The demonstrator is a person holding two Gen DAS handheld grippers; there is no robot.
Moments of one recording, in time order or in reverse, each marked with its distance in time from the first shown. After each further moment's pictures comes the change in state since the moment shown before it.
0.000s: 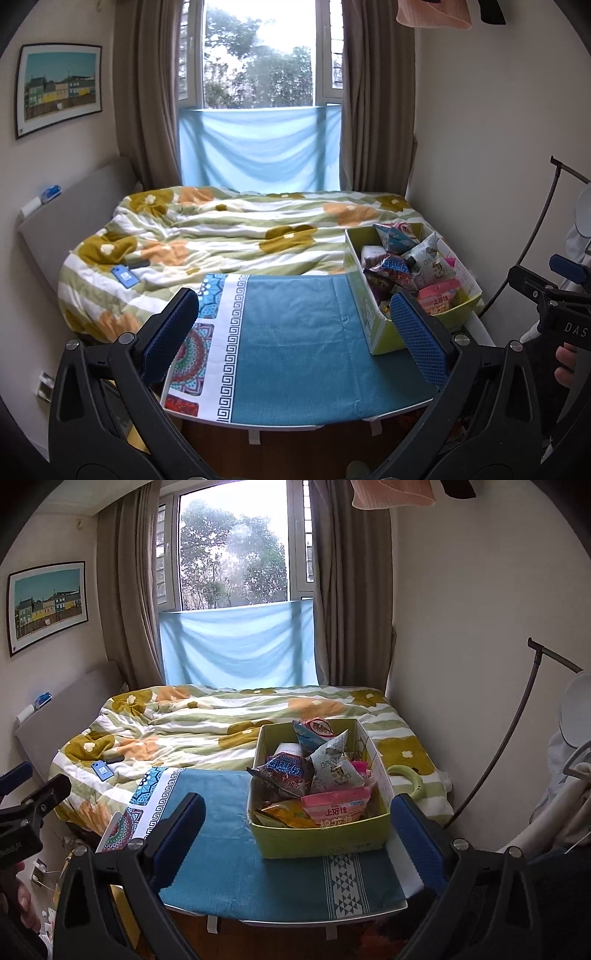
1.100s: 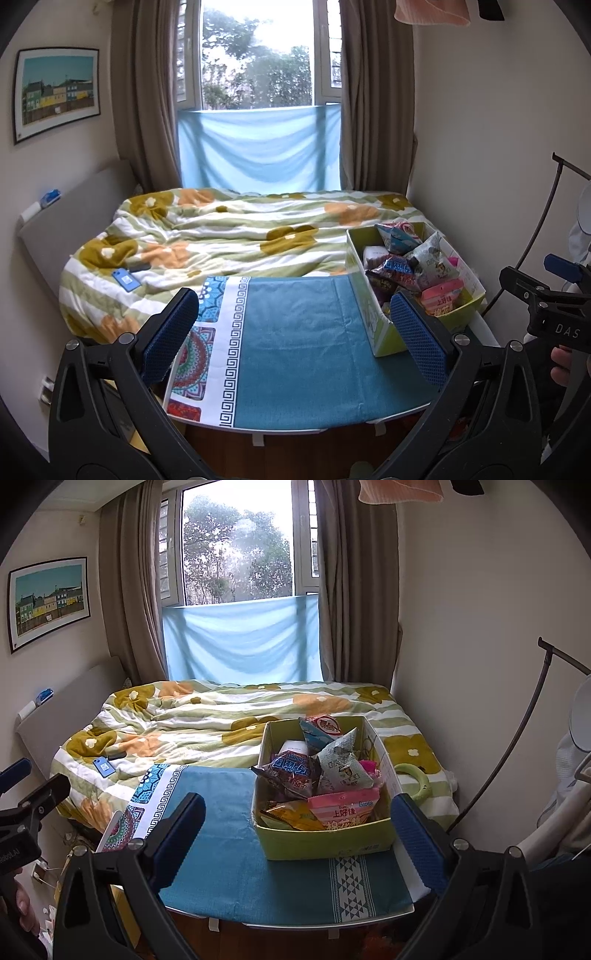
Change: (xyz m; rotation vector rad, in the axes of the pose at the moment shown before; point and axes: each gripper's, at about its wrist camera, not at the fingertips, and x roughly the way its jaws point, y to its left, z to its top) left arm 0.007 0.003 0.001 0.014 0.001 0.005; right arm 0.011 0.008 0.000 -0.008 0.014 0.015
